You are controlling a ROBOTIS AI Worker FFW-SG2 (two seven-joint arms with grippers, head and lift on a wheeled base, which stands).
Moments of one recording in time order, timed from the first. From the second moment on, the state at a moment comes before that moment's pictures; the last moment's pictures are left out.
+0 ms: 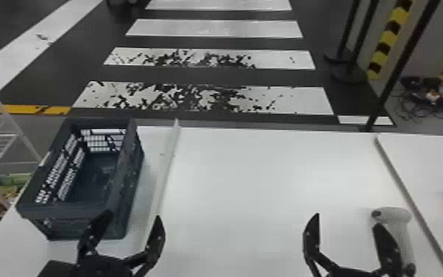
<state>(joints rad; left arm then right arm) 0.63 0.43 -0.20 -1.92 0.25 -0.27 0.21 0.61 0.00 0.18 -1.78 0.15 -0.41 -0.37</state>
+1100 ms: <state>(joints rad) 0.65 0.43 -0.24 -1.95 0.20 -0.26 0.23 0.64 -0.03 0.21 -1.78 0.16 -0.34 -0.38</state>
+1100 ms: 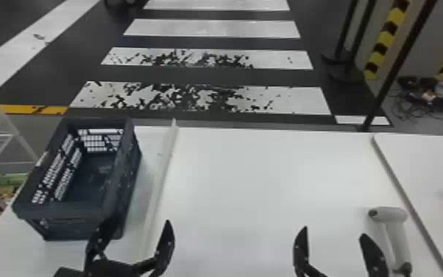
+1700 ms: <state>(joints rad) 0.65 0.39 -0.23 -1.96 0.18 -0.25 0.23 0.63 -0.03 0.21 -1.79 0.16 -0.37 -0.38</state>
